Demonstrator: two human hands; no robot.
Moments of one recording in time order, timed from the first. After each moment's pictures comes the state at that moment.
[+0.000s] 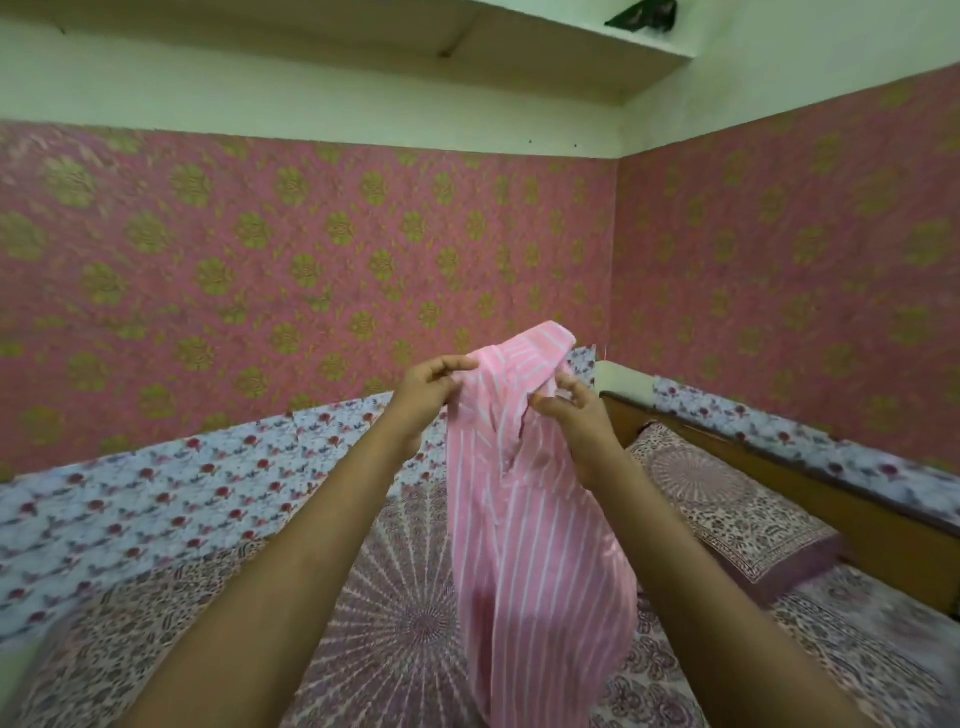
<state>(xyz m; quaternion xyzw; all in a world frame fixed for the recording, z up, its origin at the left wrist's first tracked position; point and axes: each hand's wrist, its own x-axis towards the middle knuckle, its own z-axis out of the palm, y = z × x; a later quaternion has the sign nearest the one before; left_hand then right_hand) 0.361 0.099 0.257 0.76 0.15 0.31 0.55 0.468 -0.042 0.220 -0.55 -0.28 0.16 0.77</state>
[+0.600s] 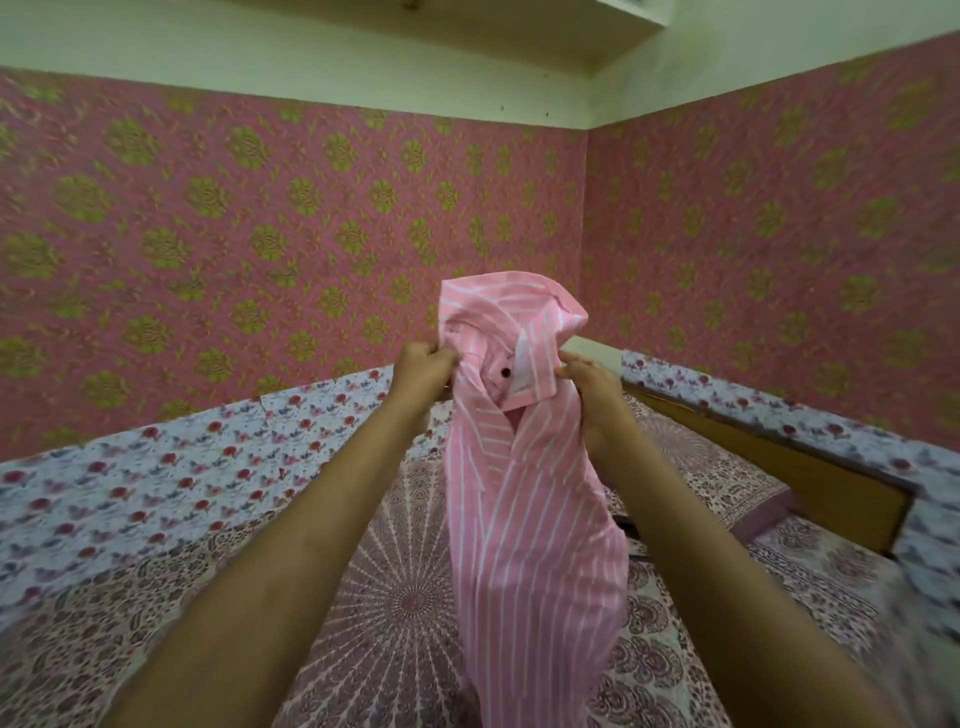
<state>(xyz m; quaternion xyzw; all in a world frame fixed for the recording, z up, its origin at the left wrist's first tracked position) 0.370 0.116 0.247 0.72 0.20 0.32 0.58 0.473 -0.031 0.214 -0.57 -0.16 0.15 0.79</state>
